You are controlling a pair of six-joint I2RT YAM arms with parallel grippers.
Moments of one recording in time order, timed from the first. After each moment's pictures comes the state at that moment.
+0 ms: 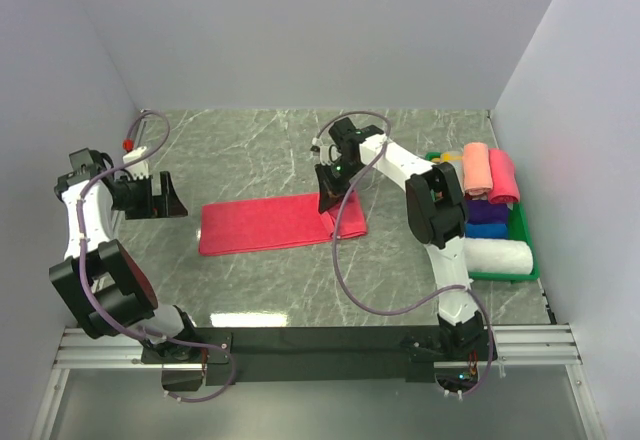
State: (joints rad) left arm 0.51 1.44 1.18 -0.99 0.66 0.46; right arm 0.50 2.23 1.84 -0.95 -0.59 0.09
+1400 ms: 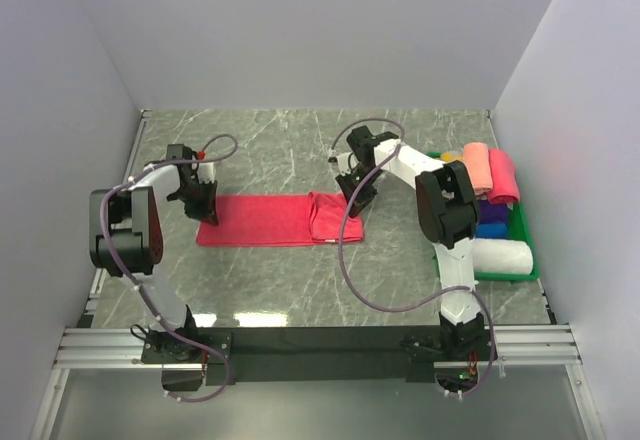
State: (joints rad) left arm 0.08 1.79 1.11 -0.66 0.31 0.15; right arm 0.42 2.20 1.70 -0.95 -0.36 -0.17
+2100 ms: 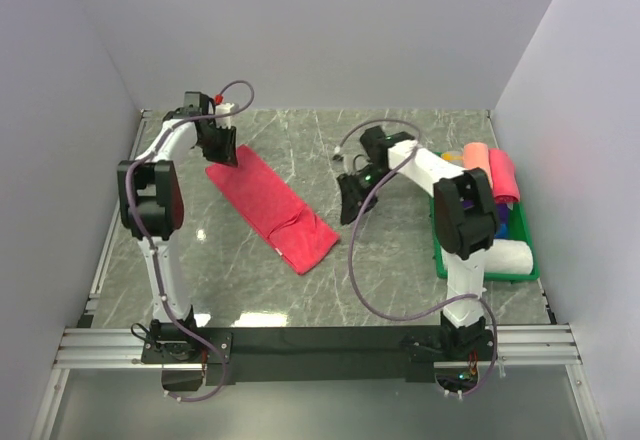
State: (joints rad) left arm -0.01 2.19 1.82 -0.71 0.36 0.15; right arm 0.41 2.04 1.55 -1.00 -0.75 -0.14
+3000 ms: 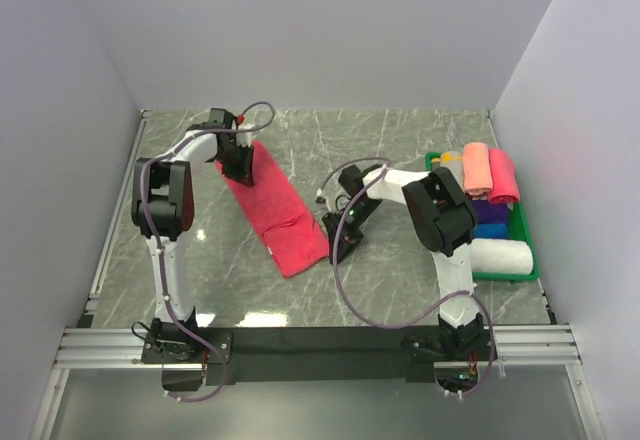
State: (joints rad) left arm -0.11 2.17 1.66 -0.68 0.35 0.08; right arm 0.52 2.14 1.37 -0.90 -0.82 -0.11
